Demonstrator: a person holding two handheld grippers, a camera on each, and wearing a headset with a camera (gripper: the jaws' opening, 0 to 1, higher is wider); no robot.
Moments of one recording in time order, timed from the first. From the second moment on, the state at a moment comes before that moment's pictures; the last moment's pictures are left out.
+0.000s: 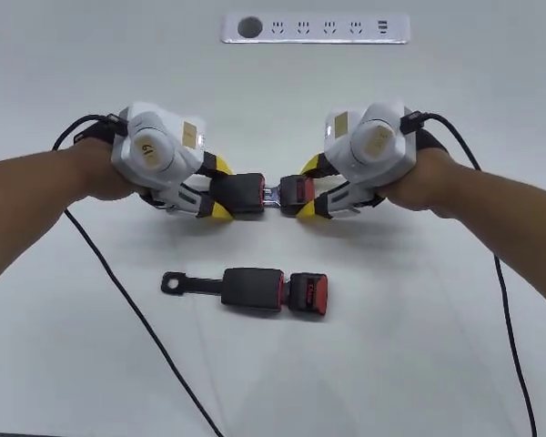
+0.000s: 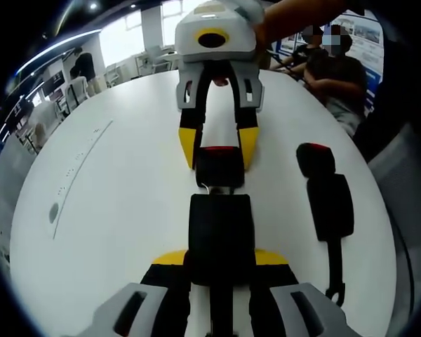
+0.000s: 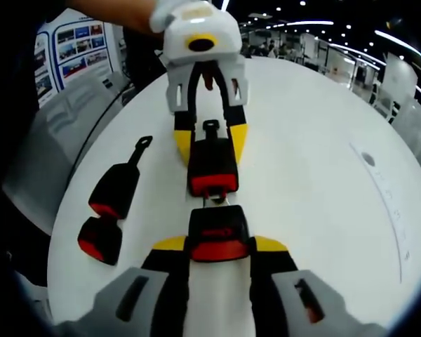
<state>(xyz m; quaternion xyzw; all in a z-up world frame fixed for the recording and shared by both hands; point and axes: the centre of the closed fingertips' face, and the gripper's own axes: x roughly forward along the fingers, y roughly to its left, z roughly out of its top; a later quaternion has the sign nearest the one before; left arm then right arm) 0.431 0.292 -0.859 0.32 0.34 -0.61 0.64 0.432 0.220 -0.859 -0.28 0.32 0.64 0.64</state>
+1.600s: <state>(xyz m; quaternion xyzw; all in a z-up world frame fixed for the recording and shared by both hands) 0.432 0.291 -0.859 0.33 0.35 -0.60 0.63 0.433 0.232 -0.858 -0.26 0.34 0.61 0.67</state>
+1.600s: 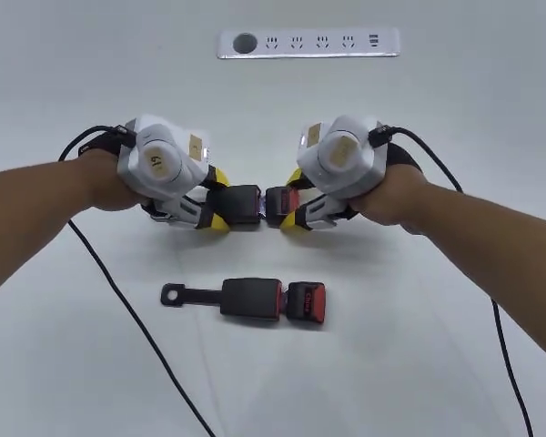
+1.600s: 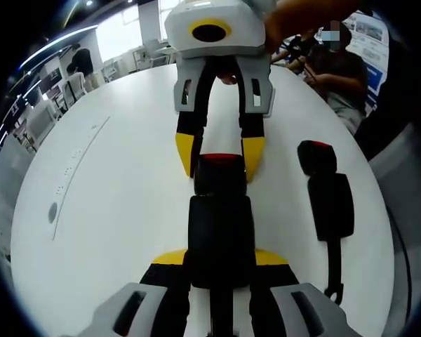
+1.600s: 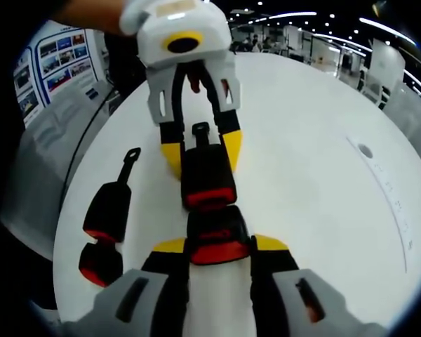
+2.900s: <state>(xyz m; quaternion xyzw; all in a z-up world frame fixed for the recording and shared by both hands) 0.431 0.291 -0.859 0.33 0.35 -0.61 0.63 0.437 0.201 -0.860 -0.27 0.35 0.60 0.67</state>
